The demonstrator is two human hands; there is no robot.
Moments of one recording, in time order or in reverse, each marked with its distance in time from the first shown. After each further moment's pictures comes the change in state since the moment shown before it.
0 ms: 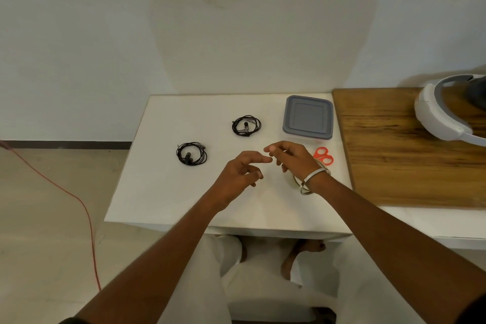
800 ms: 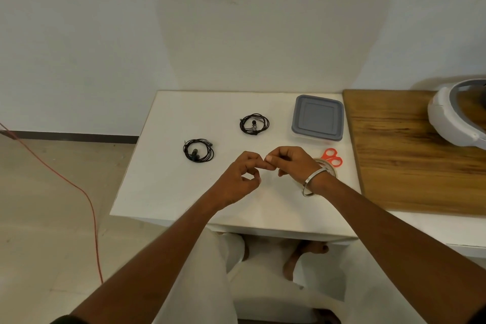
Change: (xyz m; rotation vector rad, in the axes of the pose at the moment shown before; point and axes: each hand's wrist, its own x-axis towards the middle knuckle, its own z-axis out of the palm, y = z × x) left_hand -0.006 -0.014 -0.016 0.247 -0.024 0.087; right_hand 0.000 -0.007 0.015 -0.005 -0.135 -0.010
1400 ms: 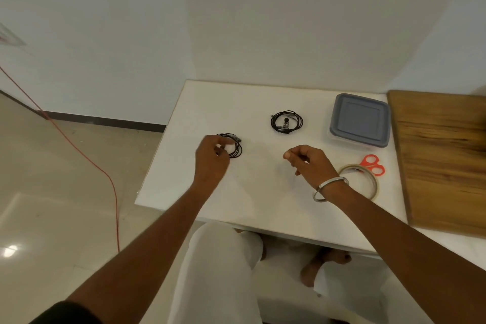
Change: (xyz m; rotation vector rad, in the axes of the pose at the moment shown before) left_hand -0.009 -0.036 -0.078 0.098 0.724 -0.205; right_hand 0.028 0.009 0.037 -0.031 0.164 -0.016
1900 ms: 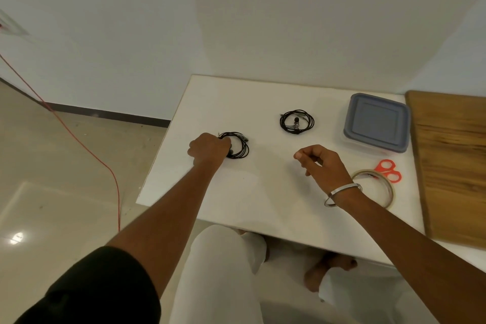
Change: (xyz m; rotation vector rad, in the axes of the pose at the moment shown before) left_hand 0.068 -0.021 0.013 0.548 -0.029 -0.548; right_hand 0.008 0.008 0.003 0.057 0.043 -0.052
